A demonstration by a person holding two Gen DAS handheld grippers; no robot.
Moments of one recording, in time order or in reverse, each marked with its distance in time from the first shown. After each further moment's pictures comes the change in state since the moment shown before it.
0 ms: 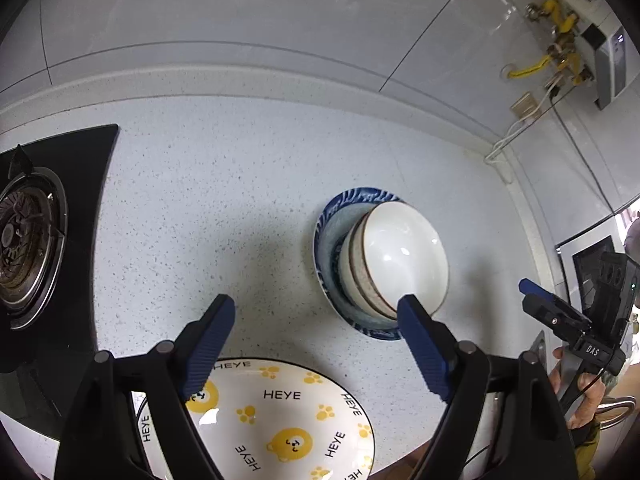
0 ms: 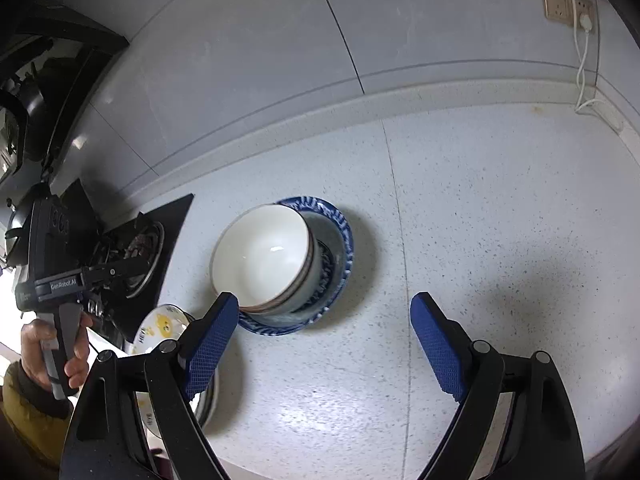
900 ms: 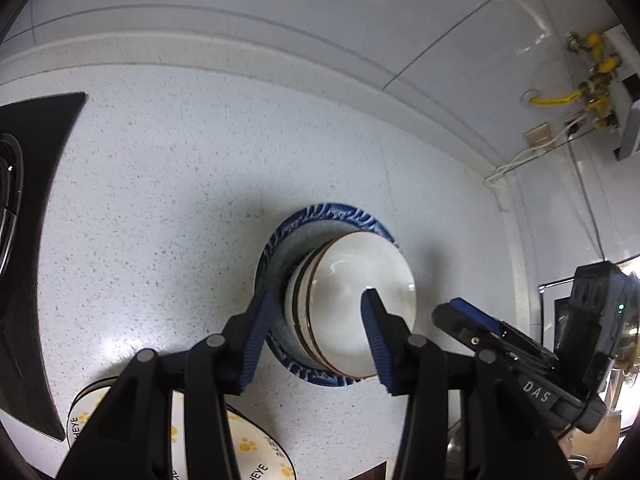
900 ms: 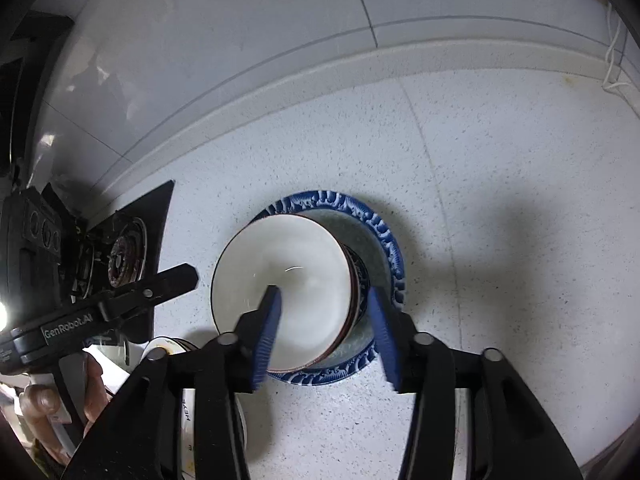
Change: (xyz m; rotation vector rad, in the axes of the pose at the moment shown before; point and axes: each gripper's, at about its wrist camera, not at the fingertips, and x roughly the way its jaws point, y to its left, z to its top) left arm 0.028 -0.022 0.036 -0.165 0.031 -0.074; right arm 0.051 0.041 0.042 0.079 0.130 -0.047
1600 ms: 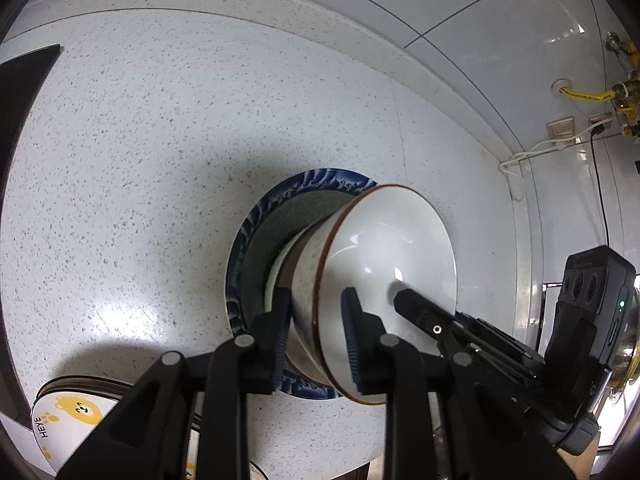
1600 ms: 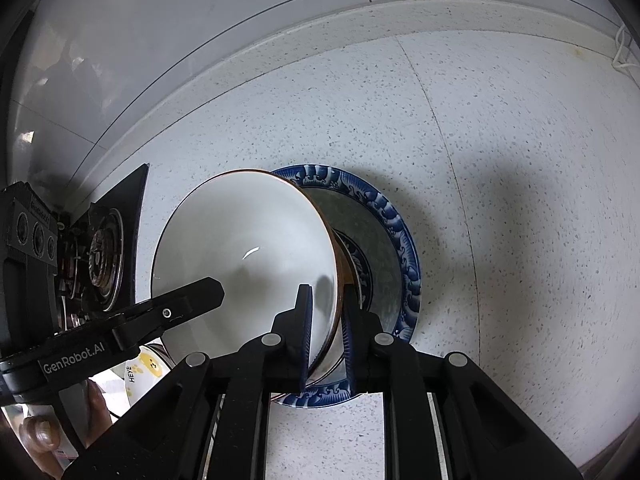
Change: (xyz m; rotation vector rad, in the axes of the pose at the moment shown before) left arm 0.064 -0.003 0.003 -0.074 0.164 0.006; right arm 0.064 0.004 0.011 0.033 0.158 -0.029
